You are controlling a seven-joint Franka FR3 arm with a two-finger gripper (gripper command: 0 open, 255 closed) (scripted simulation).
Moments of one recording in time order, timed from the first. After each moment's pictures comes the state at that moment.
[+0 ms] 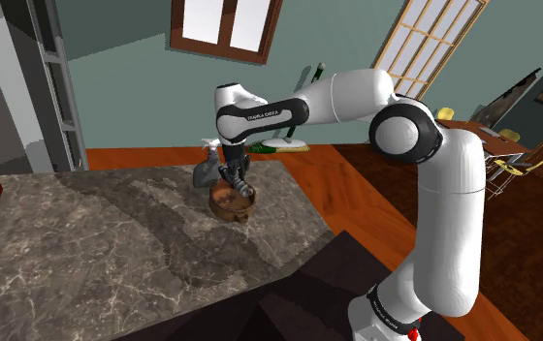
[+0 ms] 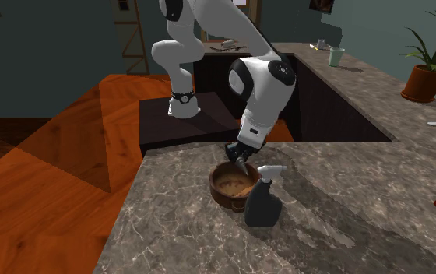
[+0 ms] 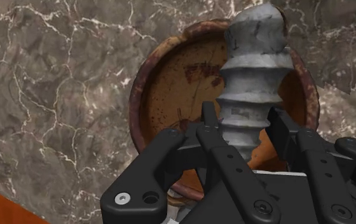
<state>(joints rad) 0.09 0.60 0.12 -1.60 -0.14 1.86 0.12</state>
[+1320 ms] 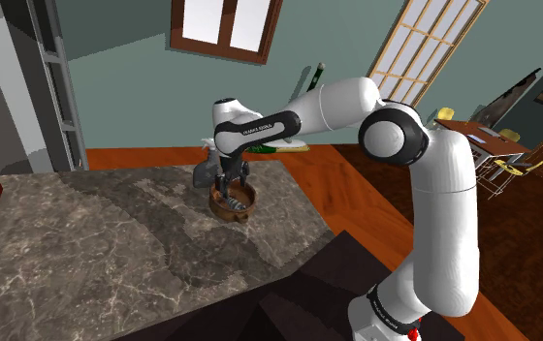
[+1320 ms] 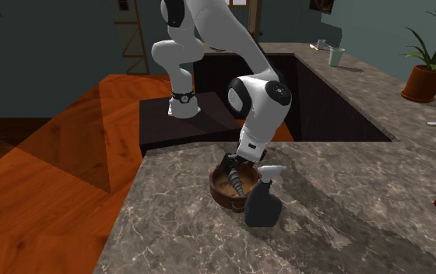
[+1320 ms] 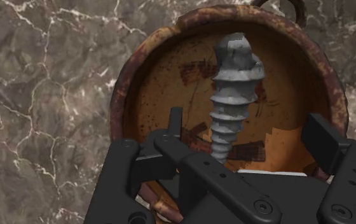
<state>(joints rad) 0.09 0.66 0.11 -1.62 -0.15 1.95 0.13</state>
